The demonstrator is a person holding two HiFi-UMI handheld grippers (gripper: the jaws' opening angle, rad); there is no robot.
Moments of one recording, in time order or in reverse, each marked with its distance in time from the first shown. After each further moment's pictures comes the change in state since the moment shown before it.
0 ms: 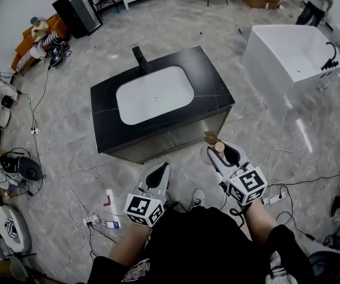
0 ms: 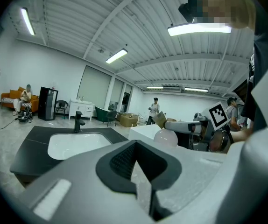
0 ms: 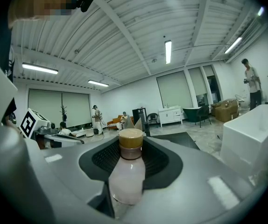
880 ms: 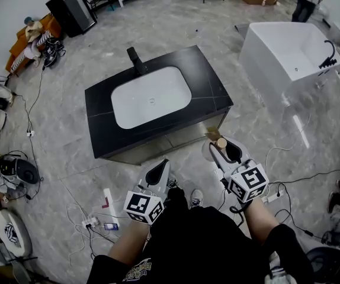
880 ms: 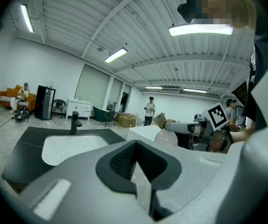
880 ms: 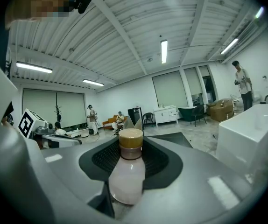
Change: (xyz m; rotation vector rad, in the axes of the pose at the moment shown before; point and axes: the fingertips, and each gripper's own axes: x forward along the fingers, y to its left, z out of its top) left arm 0.034 0.018 0.010 -0.003 -0.004 -0.027; right arm 0.022 -0.032 0.005 0.016 0.007 -0.053
